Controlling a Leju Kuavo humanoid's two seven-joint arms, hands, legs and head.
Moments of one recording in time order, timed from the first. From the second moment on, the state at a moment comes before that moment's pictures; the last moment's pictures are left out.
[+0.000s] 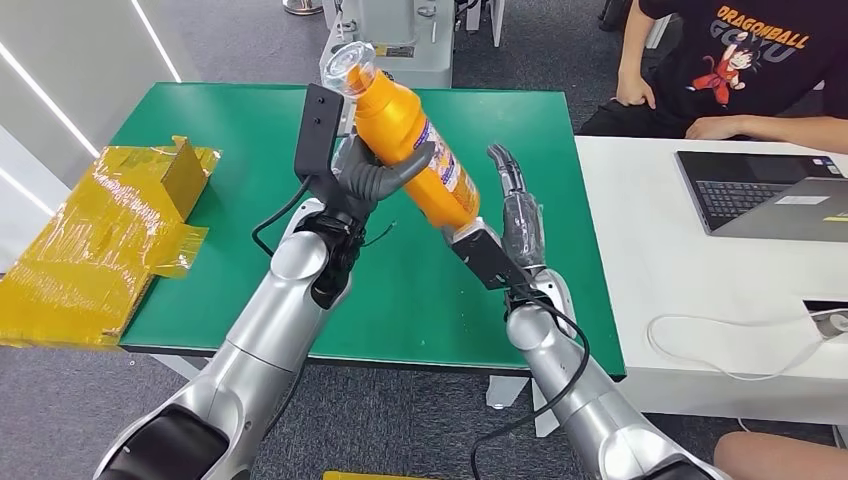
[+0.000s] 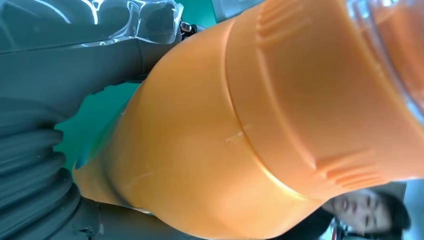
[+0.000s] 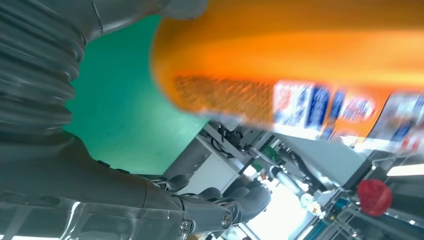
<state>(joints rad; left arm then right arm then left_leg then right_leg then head) -0.74 -0.27 -0.51 -0.89 0.17 0.25 -0.23 -0.69 0.18 0.57 -0.65 0.41 -0.51 -0.63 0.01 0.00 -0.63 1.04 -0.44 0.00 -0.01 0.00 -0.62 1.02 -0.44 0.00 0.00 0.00</state>
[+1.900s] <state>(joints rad) -0.85 0.25 -0.59 -0.57 -1.07 0.45 -0.13 -0.08 0.07 0.68 -1.60 0.28 -0.53 -0.67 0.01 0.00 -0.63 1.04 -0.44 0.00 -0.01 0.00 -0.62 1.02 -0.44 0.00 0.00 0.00</state>
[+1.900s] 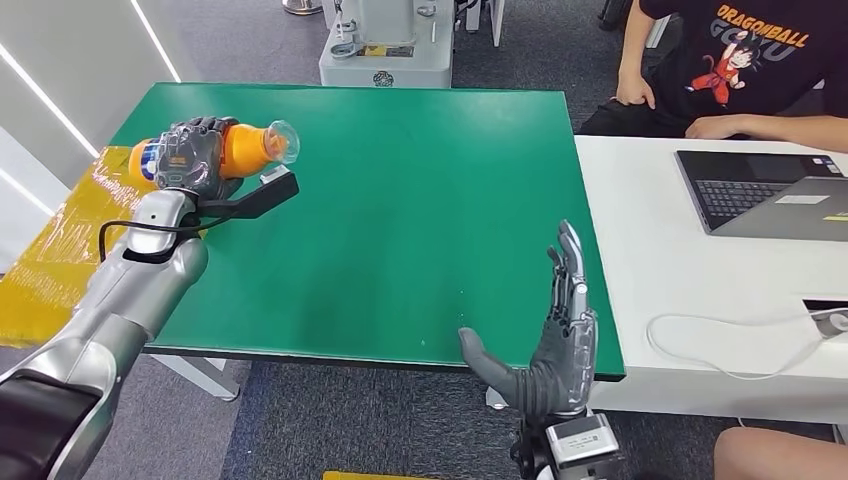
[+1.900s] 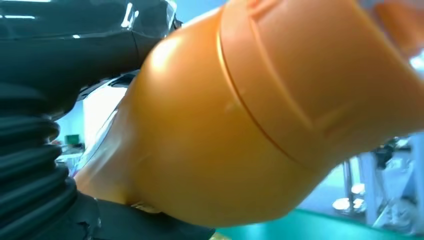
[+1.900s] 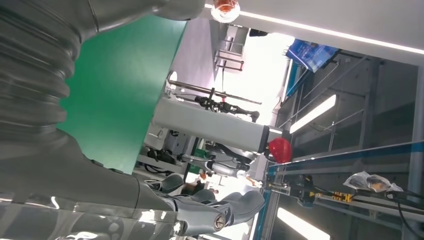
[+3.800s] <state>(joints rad) -0.66 0.41 -0.42 -0.40 -1.21 0.55 -0.26 -0.05 0.04 0.67 -1.63 0.30 -0.46 -0.67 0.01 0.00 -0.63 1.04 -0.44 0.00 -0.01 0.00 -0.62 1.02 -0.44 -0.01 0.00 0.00</state>
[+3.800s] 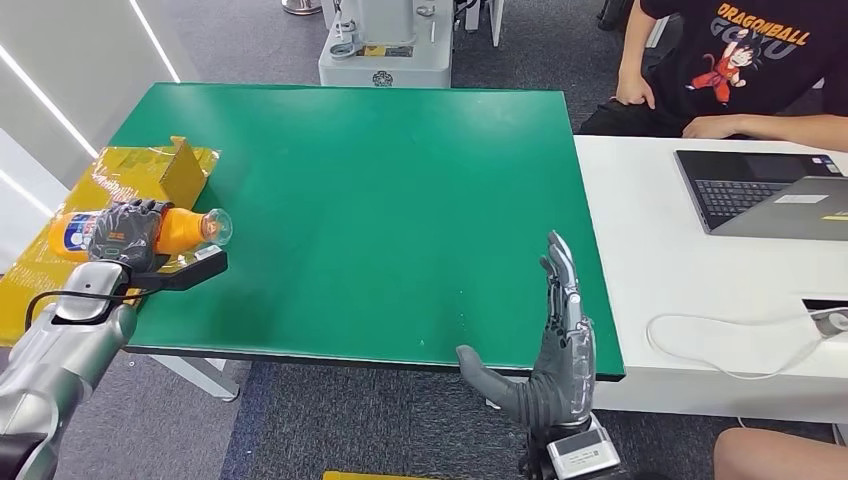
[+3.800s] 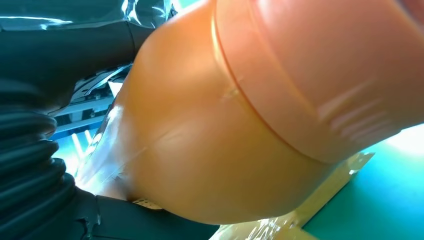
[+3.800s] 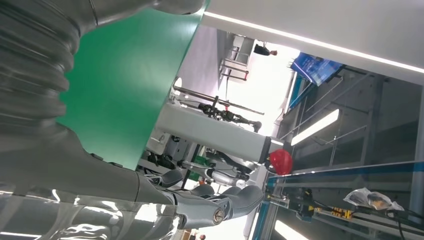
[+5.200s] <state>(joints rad) -0.59 0.37 -0.30 -0.43 -1.23 0.68 -0.31 -0.08 0.01 0.70 -1.60 0.22 -0.49 -0.70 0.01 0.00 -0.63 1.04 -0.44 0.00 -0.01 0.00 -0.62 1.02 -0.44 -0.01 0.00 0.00</state>
